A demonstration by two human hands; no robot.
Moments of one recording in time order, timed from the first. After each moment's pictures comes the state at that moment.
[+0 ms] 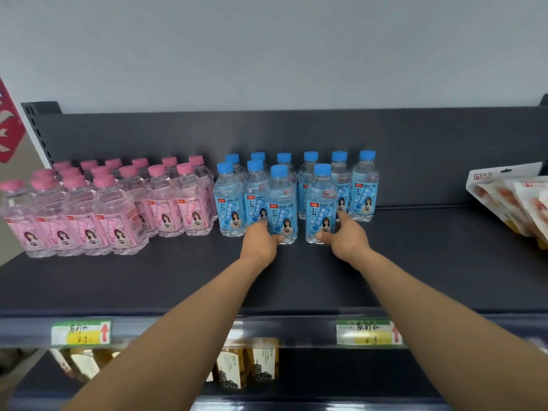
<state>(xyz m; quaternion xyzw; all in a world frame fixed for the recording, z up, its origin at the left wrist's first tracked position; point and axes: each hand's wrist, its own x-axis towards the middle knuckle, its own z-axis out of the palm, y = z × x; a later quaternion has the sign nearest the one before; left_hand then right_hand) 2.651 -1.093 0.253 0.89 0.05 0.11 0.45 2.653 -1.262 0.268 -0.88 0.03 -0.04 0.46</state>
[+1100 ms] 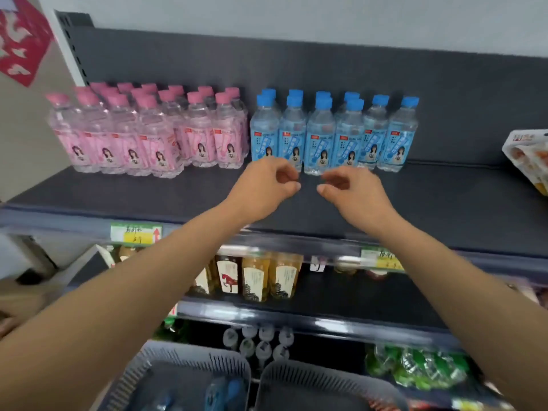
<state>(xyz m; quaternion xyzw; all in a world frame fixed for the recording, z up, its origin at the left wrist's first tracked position) 2.532 -1.040 0.293 0.91 -0.09 0.15 0.38 2.548 -1.213 0.291 -0.91 -0.13 -0.09 0.38</state>
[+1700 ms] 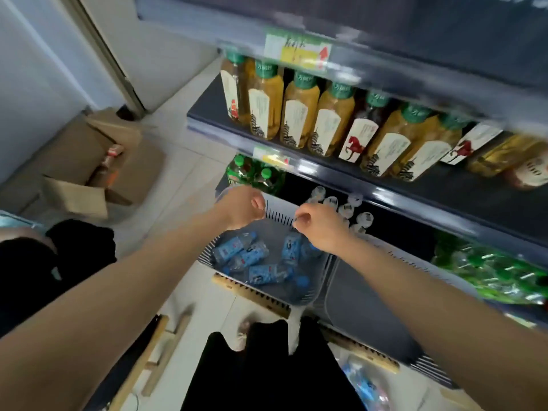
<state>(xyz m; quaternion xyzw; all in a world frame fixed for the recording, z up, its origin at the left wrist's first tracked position) 2.341 -0.838 0.051 0.92 0.15 -0.18 0.31 2.396 -1.020 0.040 -0.90 -0.26 0.27 0.21</state>
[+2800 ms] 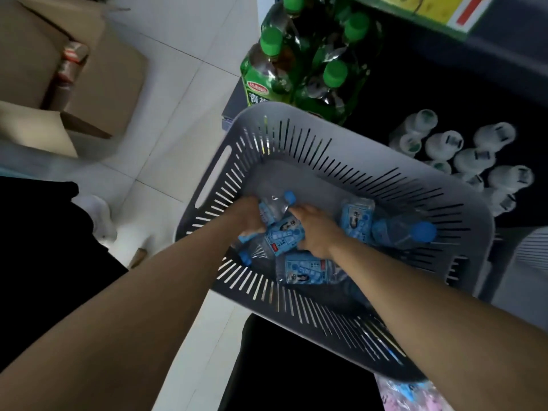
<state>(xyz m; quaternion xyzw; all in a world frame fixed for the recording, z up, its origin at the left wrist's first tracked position) 2.358 -0.755 -0.295 0.83 0.27 -0.39 0.28 2.408 -0.917 -0.311 -0.84 -0.30 0.43 0.10</state>
